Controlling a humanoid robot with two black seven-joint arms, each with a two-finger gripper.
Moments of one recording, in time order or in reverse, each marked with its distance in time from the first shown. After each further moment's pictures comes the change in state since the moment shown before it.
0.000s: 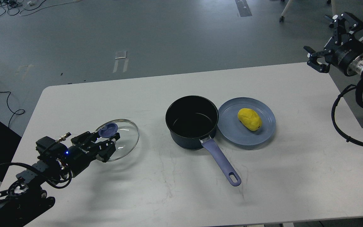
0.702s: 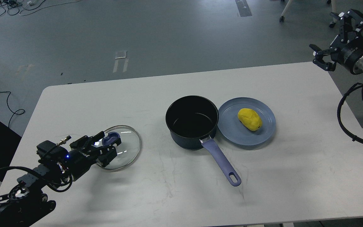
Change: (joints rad) left arm 0.019 -0.011 0.000 0.007 -0.010 0.000 -0.001; right arm 0.001 -0.032 -0.006 0.007 0.000 -0.001 0.000
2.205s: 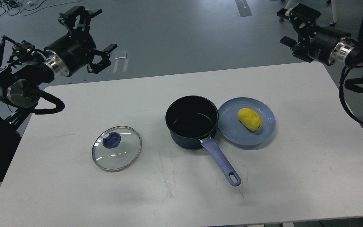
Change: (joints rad) left arm -0.435 -0.059 -0.378 -0.106 -1.644 -0.731 0.413; right arm 0.120 -0.023 -0.133 0.249 -0.847 0.006 0.112
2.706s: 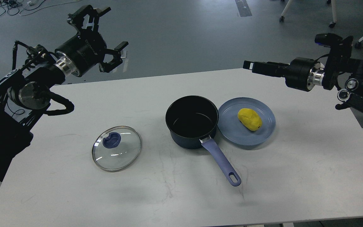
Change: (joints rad) left arm 0.029 -0.034 -0.059 0.018 0.002 -0.036 -0.011; right arm 0.072 0.008 -0.346 -0.004 -0.480 -0.128 0.227
